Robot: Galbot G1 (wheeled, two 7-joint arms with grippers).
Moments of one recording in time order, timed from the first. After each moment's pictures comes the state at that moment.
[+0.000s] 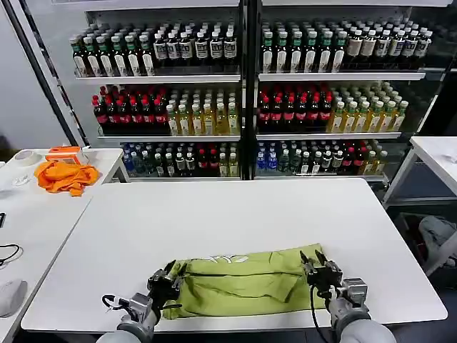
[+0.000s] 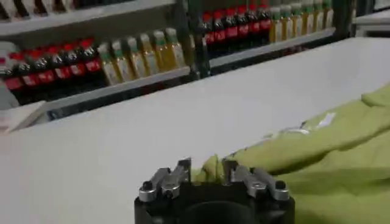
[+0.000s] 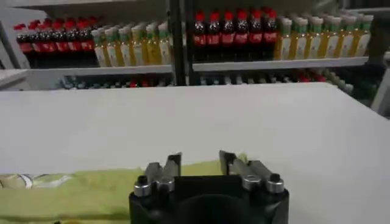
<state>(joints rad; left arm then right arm) 1.45 -1.08 -0.27 -2.05 -0.25 0.37 -0.17 -1.48 1.12 0.43 2.17 0.50 -0.47 0.28</state>
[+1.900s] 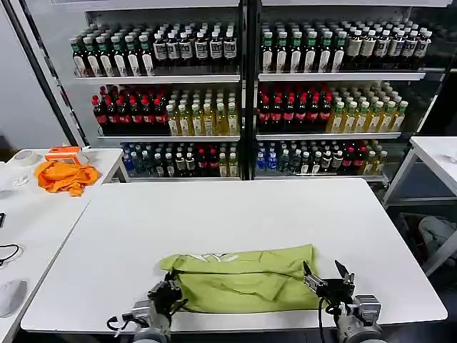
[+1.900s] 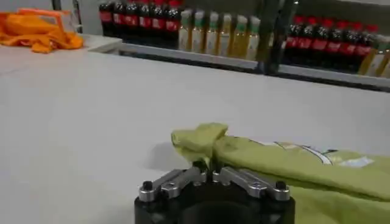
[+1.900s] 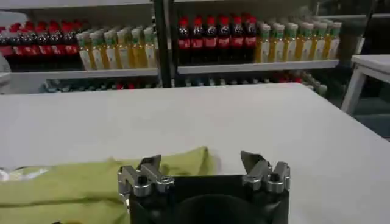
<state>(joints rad) 1.48 -1.38 -0.37 -1.99 -0.35 0.36 -0.34 -1.57 1.14 0.47 2.22 0.49 -0.45 0.31</state>
